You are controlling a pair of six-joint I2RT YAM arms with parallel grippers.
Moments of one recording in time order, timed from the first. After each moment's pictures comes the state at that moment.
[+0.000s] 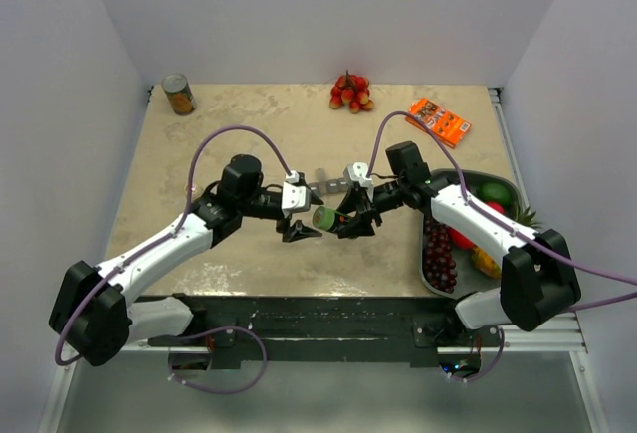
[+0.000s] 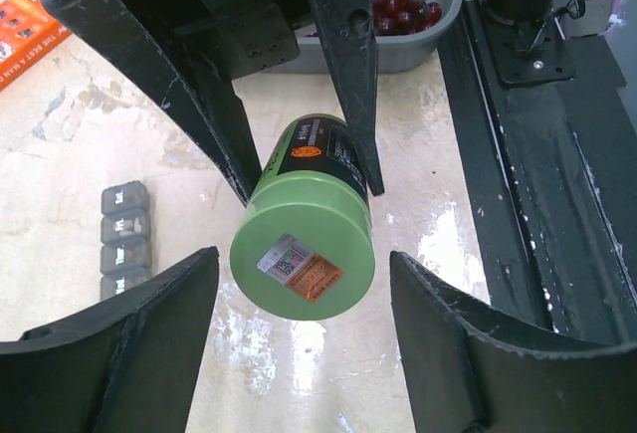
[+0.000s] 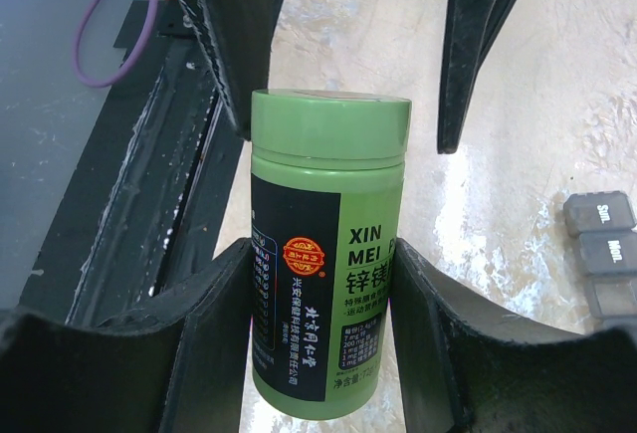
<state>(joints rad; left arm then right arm) -0.60 1.20 0.78 -0.02 0.89 0.50 0.48 1.40 0.94 -0.40 -1.14 -0.71</state>
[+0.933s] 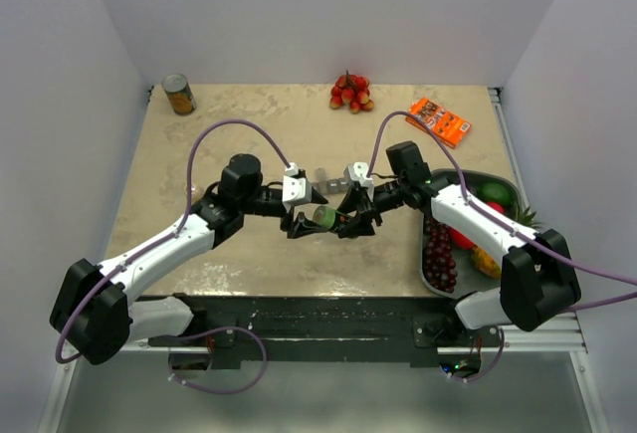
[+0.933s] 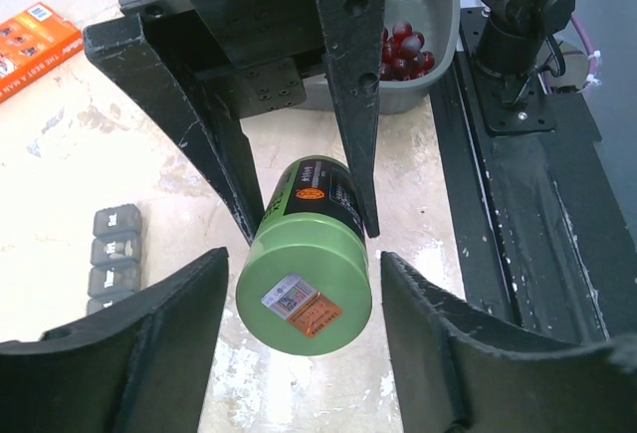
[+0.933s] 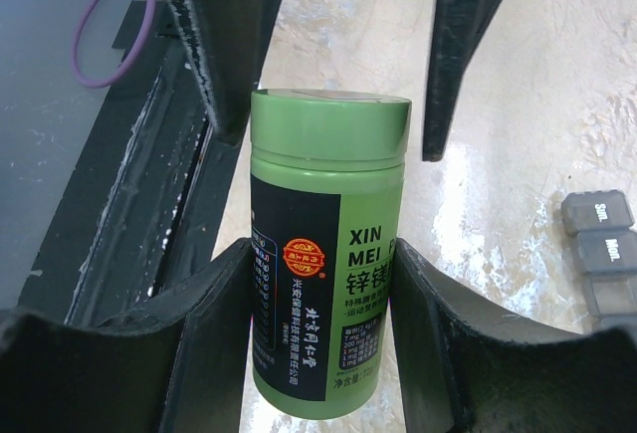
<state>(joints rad) -0.61 1.21 0.77 0.11 0.90 0.34 0.48 1.40 0.94 -0.40 -1.14 -0.71</state>
